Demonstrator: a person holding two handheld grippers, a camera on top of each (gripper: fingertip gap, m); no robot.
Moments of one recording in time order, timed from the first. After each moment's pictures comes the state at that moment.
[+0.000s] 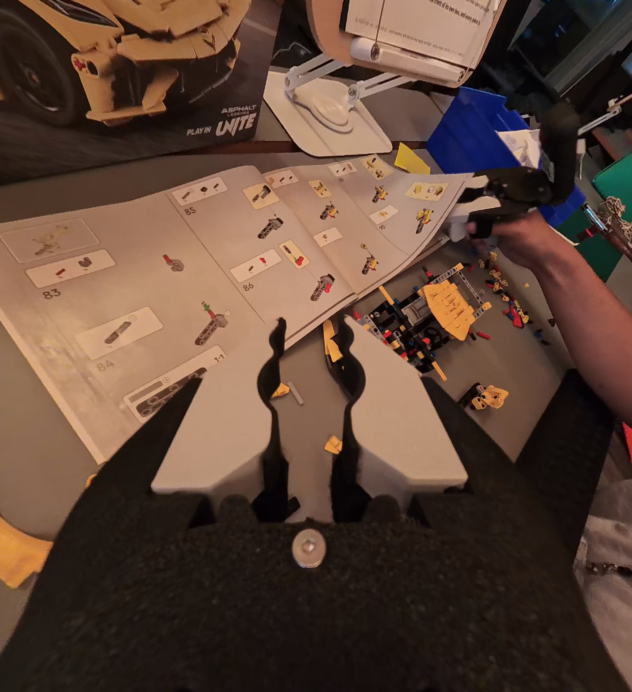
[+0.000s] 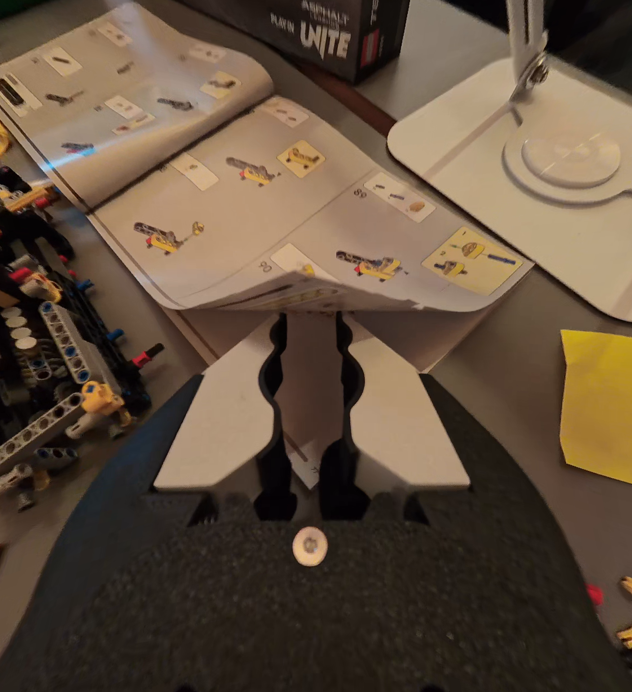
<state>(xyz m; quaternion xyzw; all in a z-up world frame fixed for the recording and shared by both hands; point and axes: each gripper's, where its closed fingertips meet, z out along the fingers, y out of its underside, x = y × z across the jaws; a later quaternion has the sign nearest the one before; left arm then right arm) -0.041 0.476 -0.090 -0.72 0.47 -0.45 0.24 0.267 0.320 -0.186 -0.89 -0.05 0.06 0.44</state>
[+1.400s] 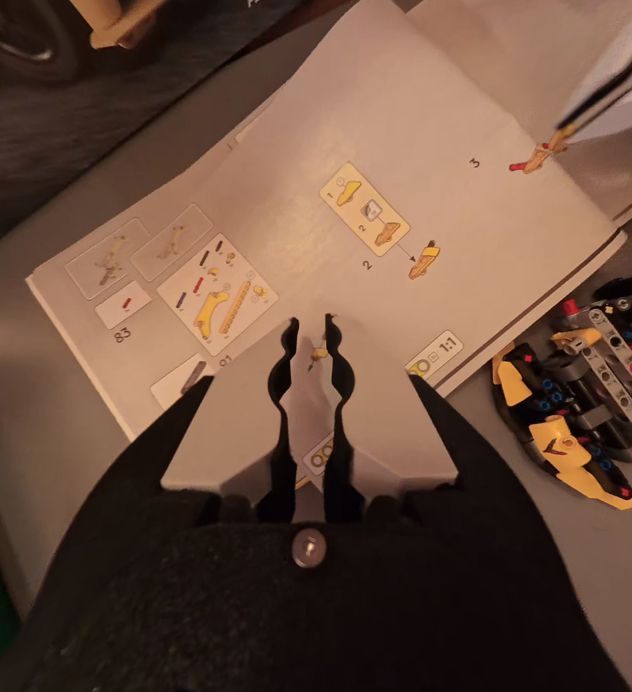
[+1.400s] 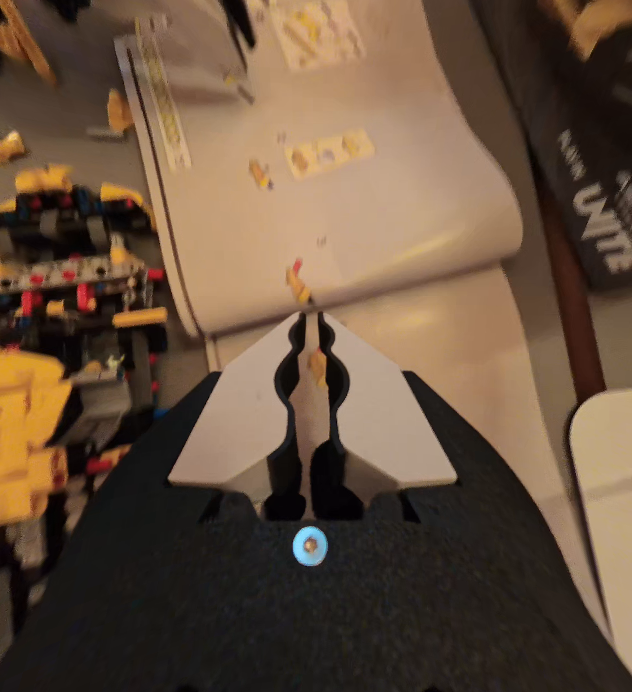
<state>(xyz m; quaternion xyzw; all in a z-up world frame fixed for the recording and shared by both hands) 0.012 0.526 -0.191 -0.75 0.57 -0.20 0.26 0.136 0.428 -0.187 -0.88 -0.32 0.10 0.32</state>
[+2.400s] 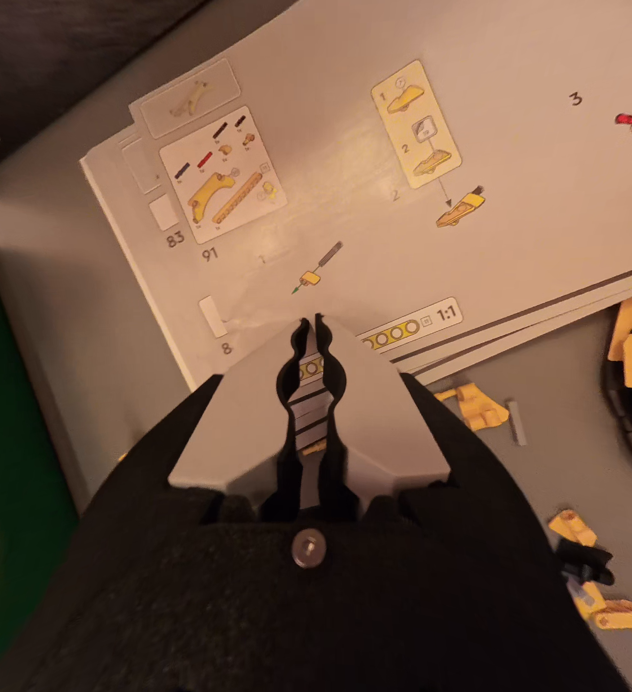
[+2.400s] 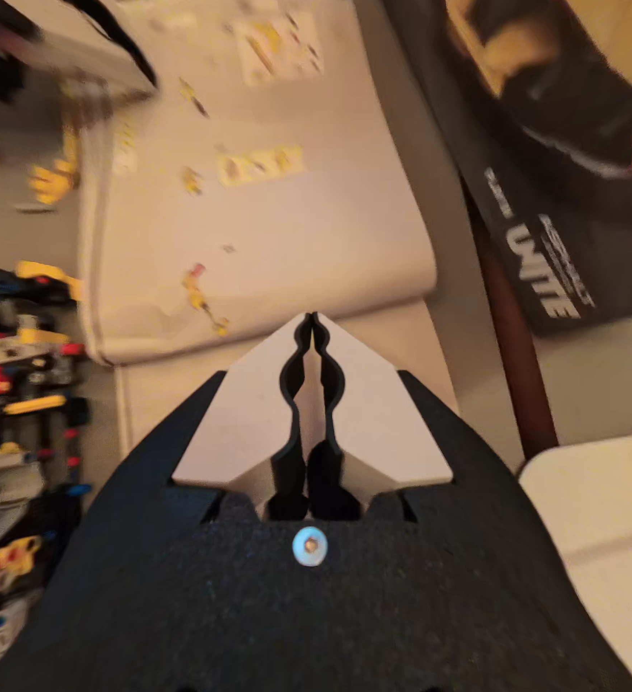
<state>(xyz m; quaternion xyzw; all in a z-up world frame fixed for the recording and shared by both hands) -0.034 0.556 -0.212 -0.80 0.53 -0.12 0.25 0.153 0.489 -0.189 -0.89 -0.29 0.12 0.33</state>
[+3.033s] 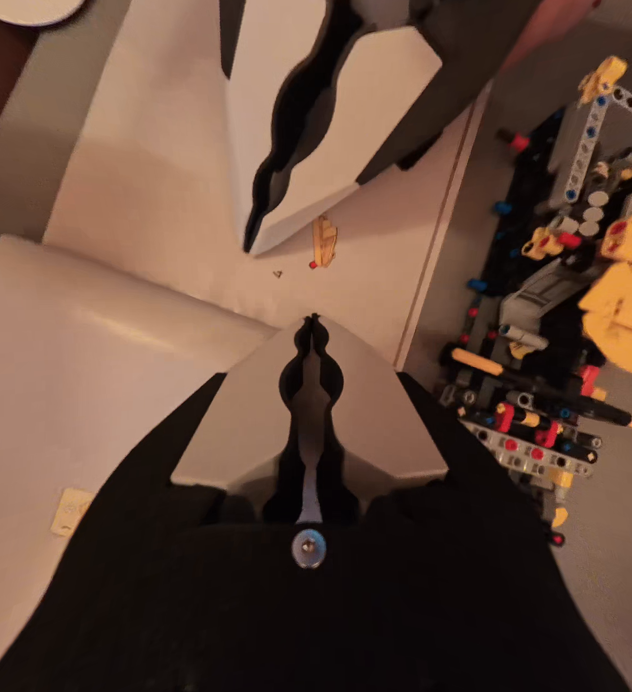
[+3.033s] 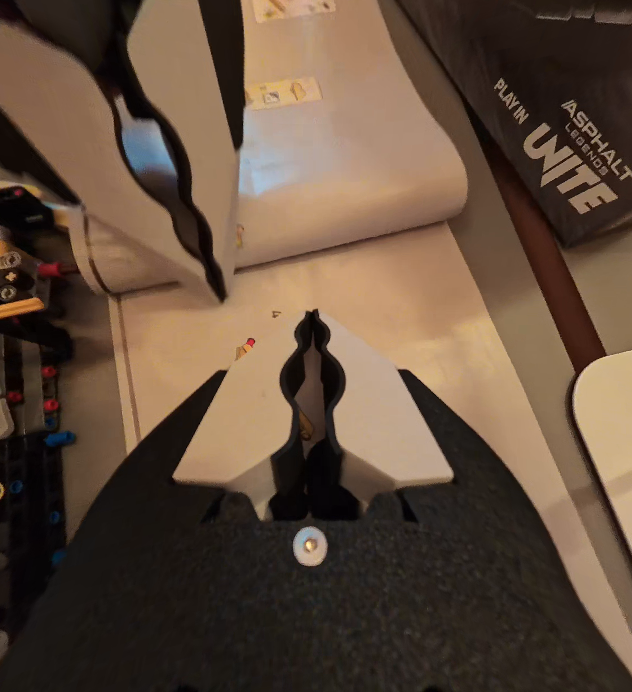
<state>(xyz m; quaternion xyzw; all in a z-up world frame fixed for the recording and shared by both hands) 0.126 0.421 -0.210 -0.55 0.78 -0.28 0.10 0.167 0.448 -0.214 -0.88 -0.27 0.10 0.38</state>
